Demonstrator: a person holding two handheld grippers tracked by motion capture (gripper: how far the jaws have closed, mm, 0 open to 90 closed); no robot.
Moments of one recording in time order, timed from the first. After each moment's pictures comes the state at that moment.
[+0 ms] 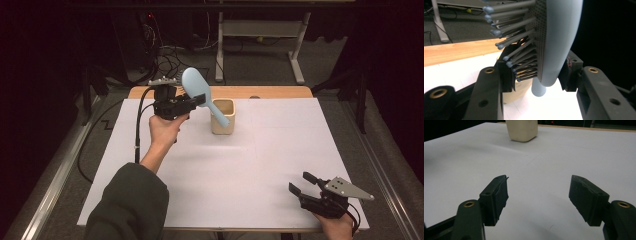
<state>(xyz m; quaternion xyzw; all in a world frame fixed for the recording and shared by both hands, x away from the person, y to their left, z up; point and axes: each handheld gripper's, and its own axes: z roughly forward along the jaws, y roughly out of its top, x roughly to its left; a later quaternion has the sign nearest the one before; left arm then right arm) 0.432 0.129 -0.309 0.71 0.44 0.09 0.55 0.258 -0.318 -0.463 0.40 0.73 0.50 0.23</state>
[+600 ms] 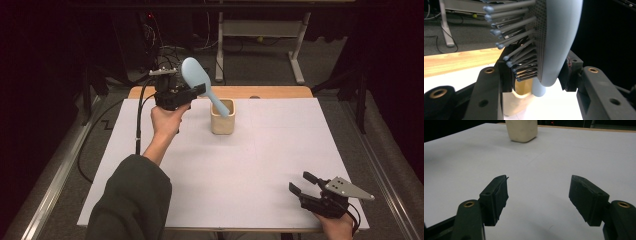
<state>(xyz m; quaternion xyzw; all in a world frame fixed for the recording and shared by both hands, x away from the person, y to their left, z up) 0.449 0.125 -0.297 0.69 0.45 0.10 0.56 0.259 -0.319 -0.464 0.40 0.73 0.51 0.23</state>
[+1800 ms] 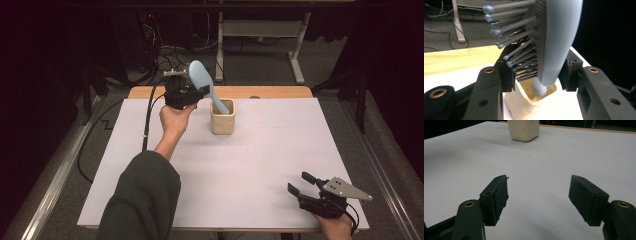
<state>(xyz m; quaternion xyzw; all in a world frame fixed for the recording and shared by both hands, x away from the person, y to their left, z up) 0.472 0.108 -0.320 0.70 0.47 0.12 0.53 0.258 -0.315 -0.464 0.40 0.73 0.50 0.24</state>
